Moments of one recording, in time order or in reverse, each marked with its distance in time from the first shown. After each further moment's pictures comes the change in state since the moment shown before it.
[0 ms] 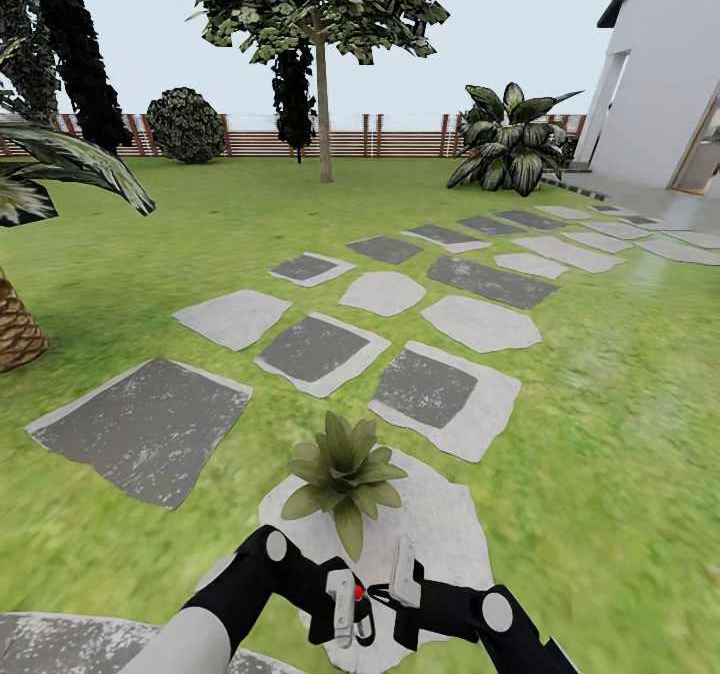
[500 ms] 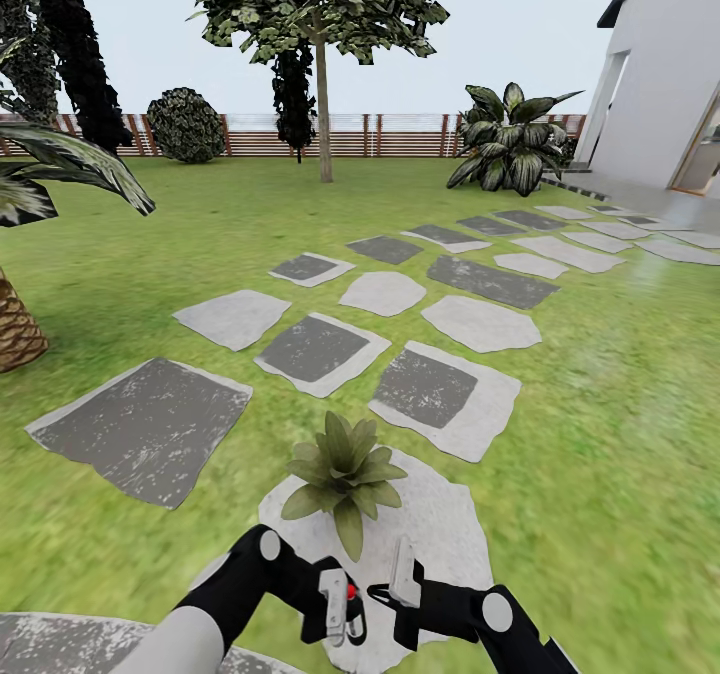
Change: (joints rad) left arm -0.001 0.021 0.000 -0.001 0.000 0.001 -0.001; right arm 0.000 0.000 0.000 0.000 0.000 0.000 0.000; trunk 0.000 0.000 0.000
